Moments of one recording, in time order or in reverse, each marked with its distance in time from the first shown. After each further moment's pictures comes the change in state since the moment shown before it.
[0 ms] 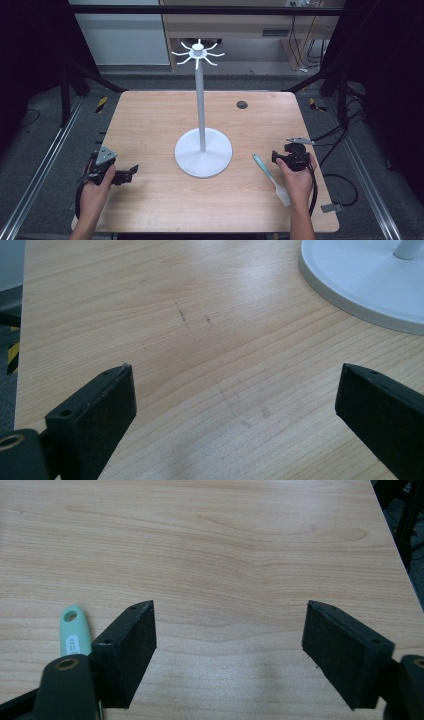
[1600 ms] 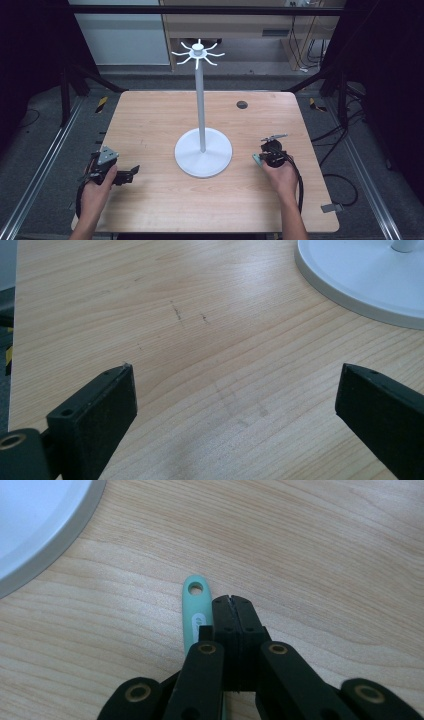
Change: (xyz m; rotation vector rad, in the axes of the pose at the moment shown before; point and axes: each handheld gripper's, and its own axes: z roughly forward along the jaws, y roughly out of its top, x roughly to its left) left arm -0.002 0.001 0.002 0.012 -0.008 0.012; right arm 0.053 0.013 0.018 0.193 0.182 -0.200
